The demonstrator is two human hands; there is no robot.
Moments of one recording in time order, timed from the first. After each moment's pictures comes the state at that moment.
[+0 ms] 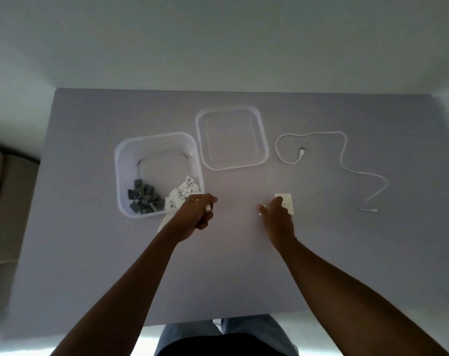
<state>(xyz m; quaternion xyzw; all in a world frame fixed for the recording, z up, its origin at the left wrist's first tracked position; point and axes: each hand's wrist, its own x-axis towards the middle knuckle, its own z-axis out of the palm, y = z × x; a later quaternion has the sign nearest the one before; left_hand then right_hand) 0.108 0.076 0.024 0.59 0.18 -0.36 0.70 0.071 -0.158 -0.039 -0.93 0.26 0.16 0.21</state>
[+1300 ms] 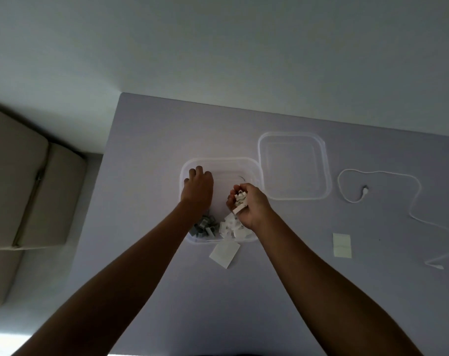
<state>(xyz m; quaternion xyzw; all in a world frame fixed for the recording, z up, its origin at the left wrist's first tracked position) 0.231 0.217 -0.014 0.98 -0.02 -0.17 0.12 0.217 0.073 0.007 -0.35 0.46 0.25 0.78</state>
